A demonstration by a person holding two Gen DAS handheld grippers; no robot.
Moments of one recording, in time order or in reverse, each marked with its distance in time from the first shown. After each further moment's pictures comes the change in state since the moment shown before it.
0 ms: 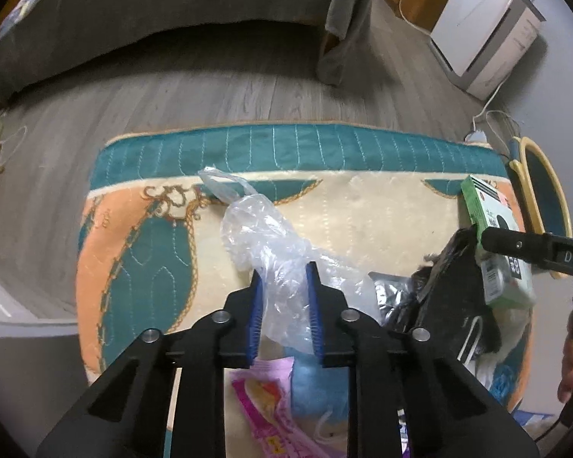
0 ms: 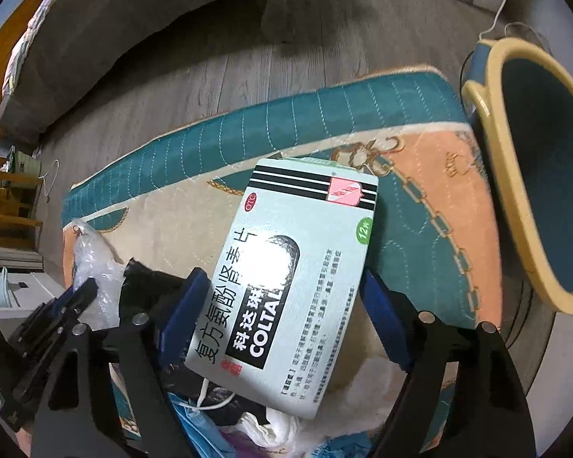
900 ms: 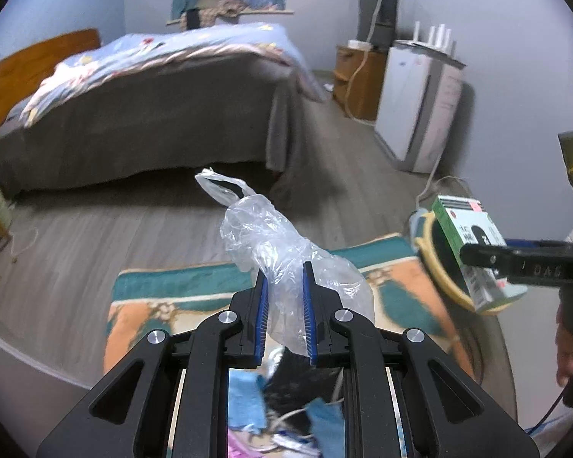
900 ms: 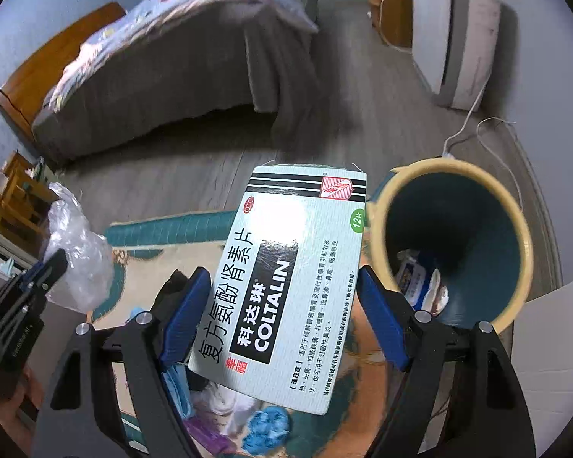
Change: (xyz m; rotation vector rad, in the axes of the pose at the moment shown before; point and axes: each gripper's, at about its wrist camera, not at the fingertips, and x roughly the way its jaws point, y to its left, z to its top) left arm -0.138 -0.097 -0.008 0.152 -0.446 -0.033; right arm -0.154 -0.042 -0.036 -0.128 -0.368 0.000
